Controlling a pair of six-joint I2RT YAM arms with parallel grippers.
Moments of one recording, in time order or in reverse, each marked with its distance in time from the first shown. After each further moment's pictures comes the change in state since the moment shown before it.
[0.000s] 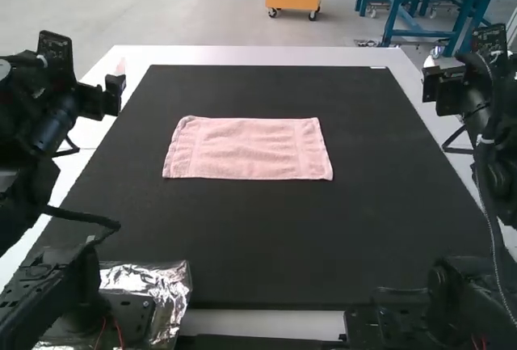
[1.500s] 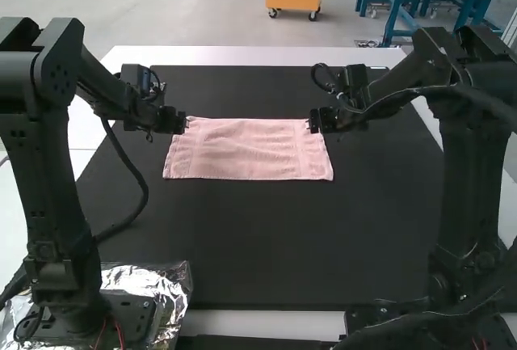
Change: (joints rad) left arm -0.068 1.428 0.616 -0.032 0.024 -0.179; right arm 0.238 1.468 0.705 -0.048 -0.208 0.257
